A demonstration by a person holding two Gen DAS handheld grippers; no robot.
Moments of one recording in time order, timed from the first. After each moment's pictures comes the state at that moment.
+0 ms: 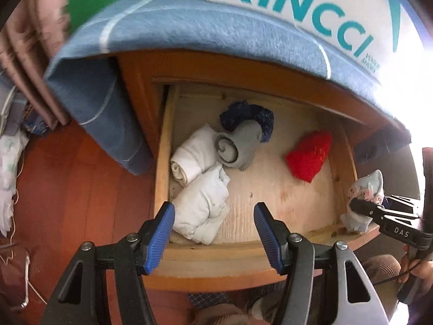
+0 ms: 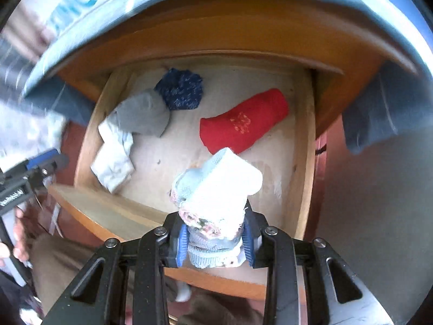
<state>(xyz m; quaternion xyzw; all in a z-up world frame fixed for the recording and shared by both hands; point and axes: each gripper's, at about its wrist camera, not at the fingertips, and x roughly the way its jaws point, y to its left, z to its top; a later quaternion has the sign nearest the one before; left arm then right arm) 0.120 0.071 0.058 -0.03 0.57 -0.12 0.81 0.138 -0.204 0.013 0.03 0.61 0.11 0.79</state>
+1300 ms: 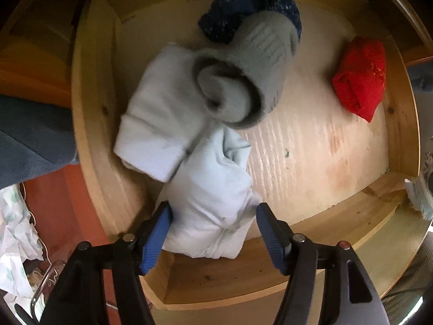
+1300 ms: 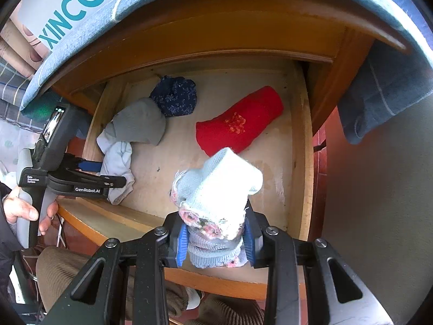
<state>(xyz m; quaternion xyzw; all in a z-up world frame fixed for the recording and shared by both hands) 0.182 0.014 -0.068 0.12 0.73 -0.14 0.66 0.128 -0.211 0.024 0.04 0.60 0.10 0.79</state>
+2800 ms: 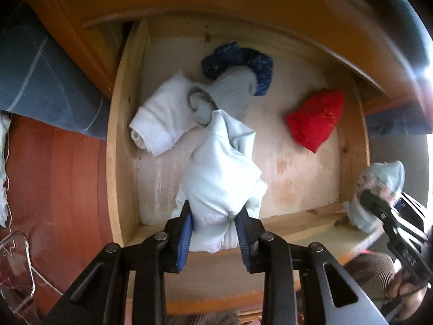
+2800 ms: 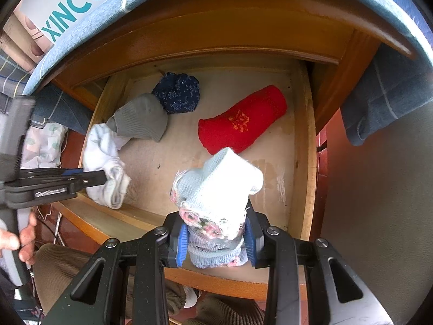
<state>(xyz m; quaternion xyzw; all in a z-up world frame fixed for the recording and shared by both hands) 0.144 0.033 0.015 -0.02 0.67 -0.12 0.73 0.127 -0.208 0.022 0.03 0.60 0.10 0.79</state>
